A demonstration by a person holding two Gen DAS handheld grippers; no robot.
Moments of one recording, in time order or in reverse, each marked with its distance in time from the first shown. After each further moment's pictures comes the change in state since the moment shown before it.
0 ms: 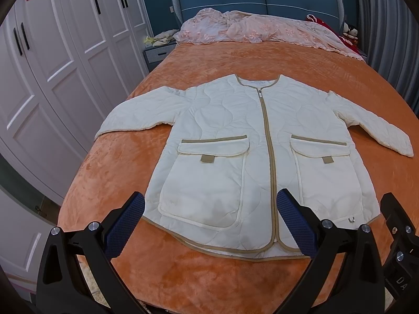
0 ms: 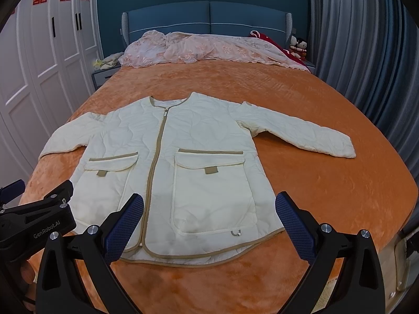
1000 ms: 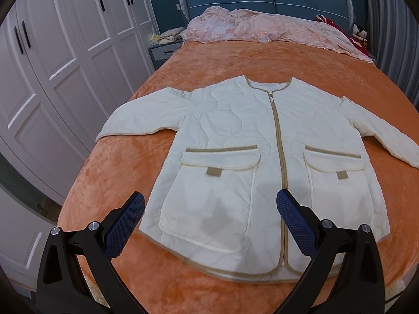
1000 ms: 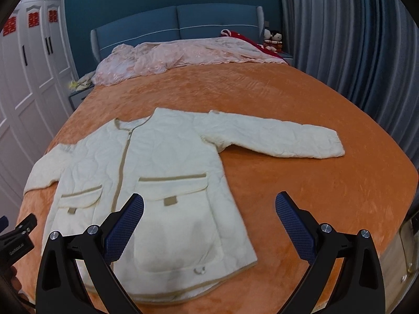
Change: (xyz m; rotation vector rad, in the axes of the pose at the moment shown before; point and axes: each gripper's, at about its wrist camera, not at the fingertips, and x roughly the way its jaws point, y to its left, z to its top) left arm 0.033 0.003 0.026 -0.019 0.004 0.038; right arm 0.043 -0.071 0.038 0.140 -0.028 -0.062
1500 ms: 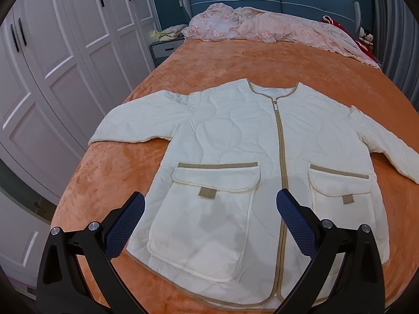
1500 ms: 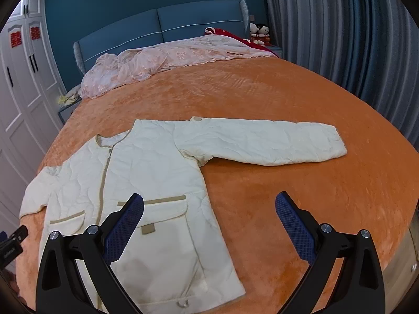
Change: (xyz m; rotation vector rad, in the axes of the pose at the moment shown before) left arm 0.037 -0.011 0.033 -0.023 0.020 0.004; right arm 0.051 -0.039 0.031 0.087 0.007 -0.005
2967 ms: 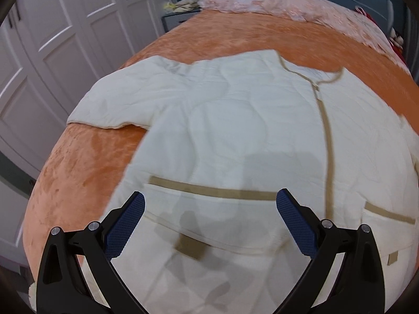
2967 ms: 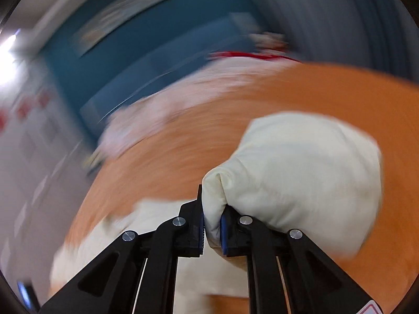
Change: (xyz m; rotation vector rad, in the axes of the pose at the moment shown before) left arm 0.149 0.003 0.028 -0.119 0.119 0.062; right arm 0.149 -0.030 0.130 0.090 -0.163 0.338
